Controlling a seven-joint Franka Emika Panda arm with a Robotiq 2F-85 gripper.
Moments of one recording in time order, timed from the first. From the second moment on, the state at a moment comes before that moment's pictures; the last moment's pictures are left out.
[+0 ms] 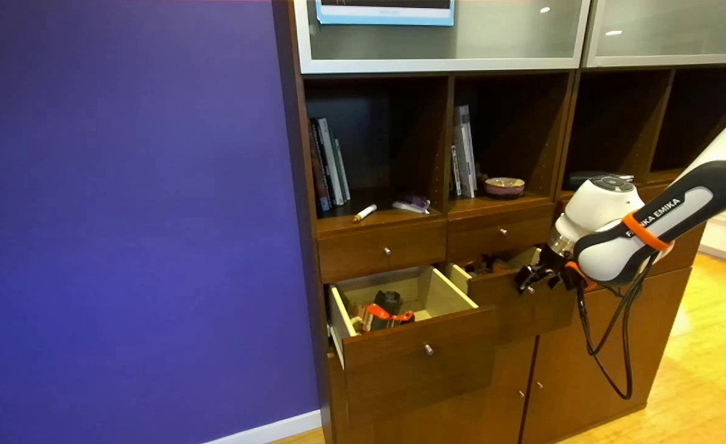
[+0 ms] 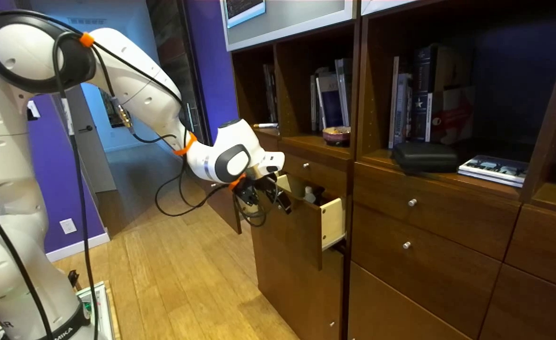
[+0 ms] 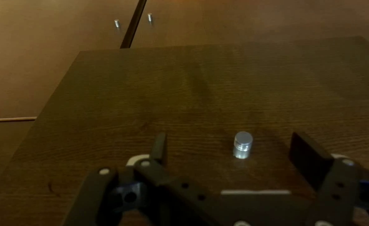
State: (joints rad) arm -0.06 0.21 0.03 -2.31 -0.25 2.95 0.31
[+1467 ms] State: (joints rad) arm 0.10 0.51 -0.17 -2.08 -0.25 3.26 0.33
